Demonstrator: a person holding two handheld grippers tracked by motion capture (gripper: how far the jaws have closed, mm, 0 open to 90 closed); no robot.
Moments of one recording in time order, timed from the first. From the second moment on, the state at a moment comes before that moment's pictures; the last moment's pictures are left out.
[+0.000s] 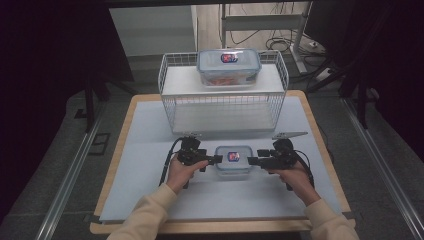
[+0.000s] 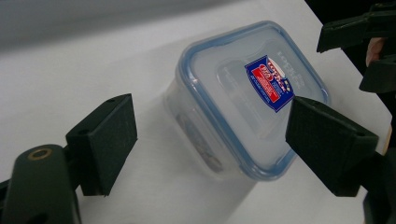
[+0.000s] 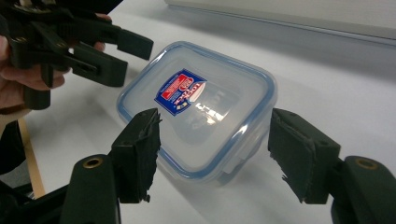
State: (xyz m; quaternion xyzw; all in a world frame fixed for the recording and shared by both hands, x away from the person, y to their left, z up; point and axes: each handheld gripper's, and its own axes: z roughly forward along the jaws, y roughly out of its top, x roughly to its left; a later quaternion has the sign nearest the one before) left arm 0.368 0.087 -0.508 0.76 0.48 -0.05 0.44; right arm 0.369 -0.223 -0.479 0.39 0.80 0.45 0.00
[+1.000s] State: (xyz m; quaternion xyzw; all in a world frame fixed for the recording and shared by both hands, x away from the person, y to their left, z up) left arm 0.372 0.080 -0.523 0.75 0.47 -0.12 0.44; right arm 0.402 -0.213 -0.511 0.44 0.79 0.42 -0.11
